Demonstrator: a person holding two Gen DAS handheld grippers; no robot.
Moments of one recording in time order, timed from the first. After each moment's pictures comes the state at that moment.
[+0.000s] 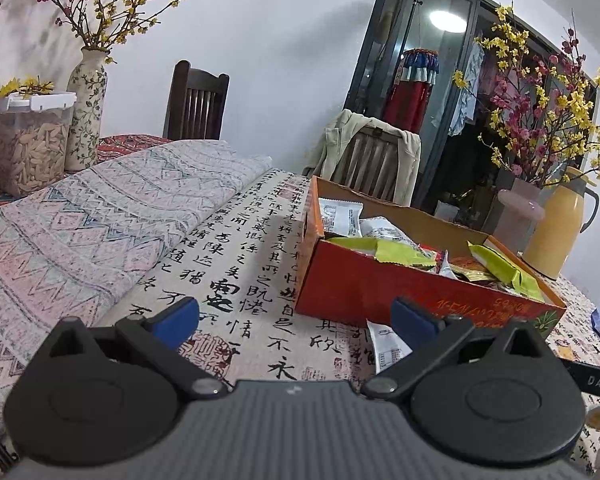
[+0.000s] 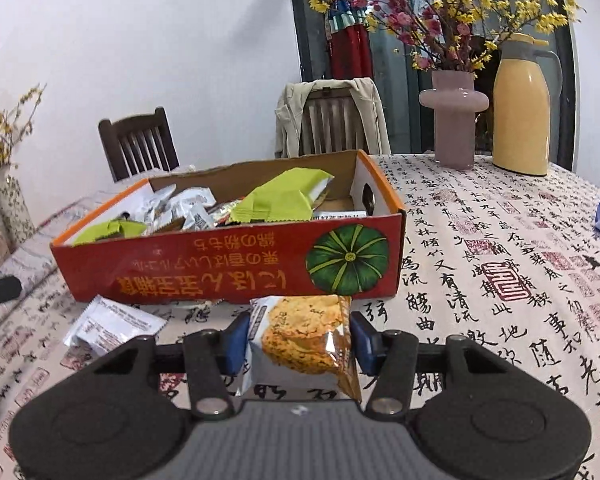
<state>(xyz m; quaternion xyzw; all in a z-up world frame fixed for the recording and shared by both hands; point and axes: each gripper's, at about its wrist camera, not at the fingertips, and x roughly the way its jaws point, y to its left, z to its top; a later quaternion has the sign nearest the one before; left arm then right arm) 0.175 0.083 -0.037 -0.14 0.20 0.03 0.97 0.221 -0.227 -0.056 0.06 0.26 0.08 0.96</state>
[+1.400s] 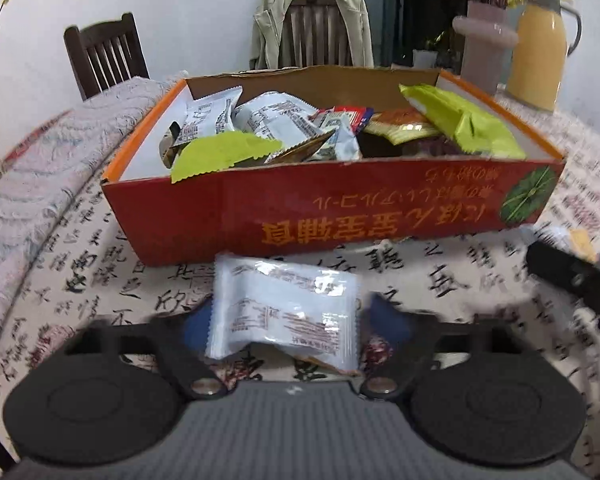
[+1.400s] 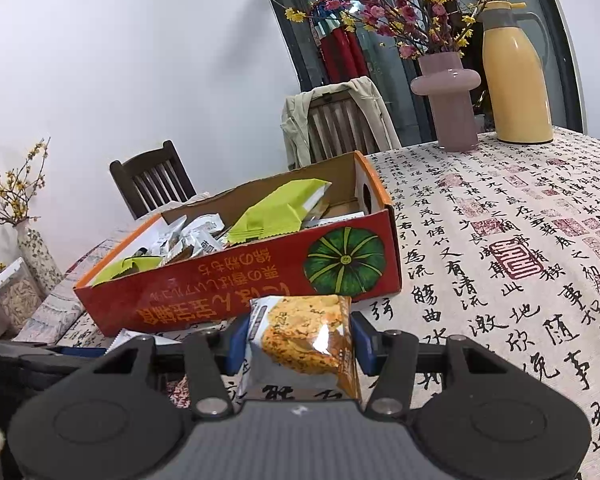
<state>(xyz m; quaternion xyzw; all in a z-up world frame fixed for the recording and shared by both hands) 0.250 -0.035 -0.051 0.02 0.38 -0.01 0.93 0.219 -0.249 -0.060 0.14 0.25 0.11 0.95</state>
